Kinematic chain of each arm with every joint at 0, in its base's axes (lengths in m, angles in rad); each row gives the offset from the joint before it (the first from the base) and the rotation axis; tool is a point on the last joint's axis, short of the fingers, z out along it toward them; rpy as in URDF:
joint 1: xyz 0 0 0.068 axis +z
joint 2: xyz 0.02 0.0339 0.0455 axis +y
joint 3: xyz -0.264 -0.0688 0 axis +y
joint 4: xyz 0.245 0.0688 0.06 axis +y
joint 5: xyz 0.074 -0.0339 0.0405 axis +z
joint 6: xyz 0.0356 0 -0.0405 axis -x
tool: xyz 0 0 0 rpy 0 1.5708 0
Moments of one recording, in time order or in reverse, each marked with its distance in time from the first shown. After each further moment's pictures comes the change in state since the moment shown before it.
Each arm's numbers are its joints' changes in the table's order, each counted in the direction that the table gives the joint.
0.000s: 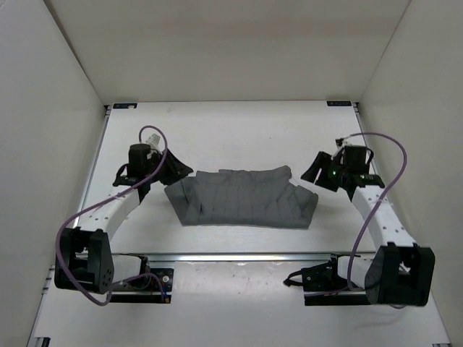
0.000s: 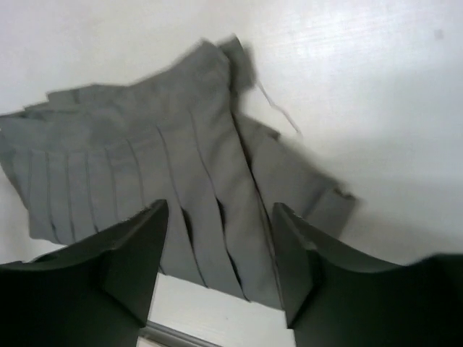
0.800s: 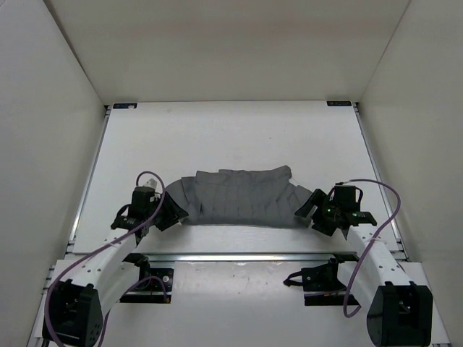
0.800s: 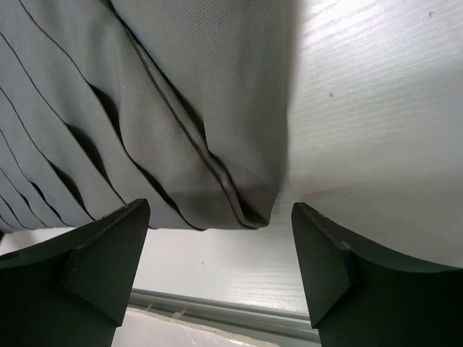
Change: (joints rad) left arm -0.120 -0.414 0.417 0.233 0.211 0.023; right arm 0.053 -0.355 0.462 0.087 -0.093 -0.291
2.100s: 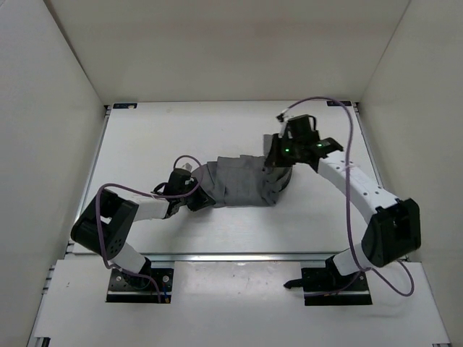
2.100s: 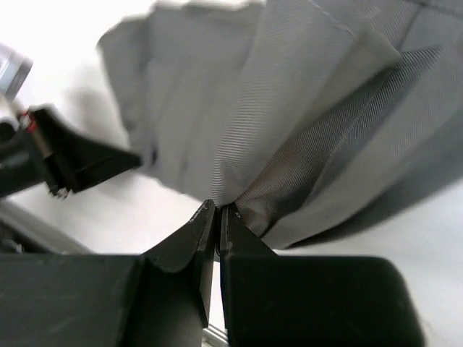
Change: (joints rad) left arm -0.252 0.687 -0.193 -0.560 0.010 0.164; right arm 0.330 0.573 -0.831 0.045 -0.023 0.296
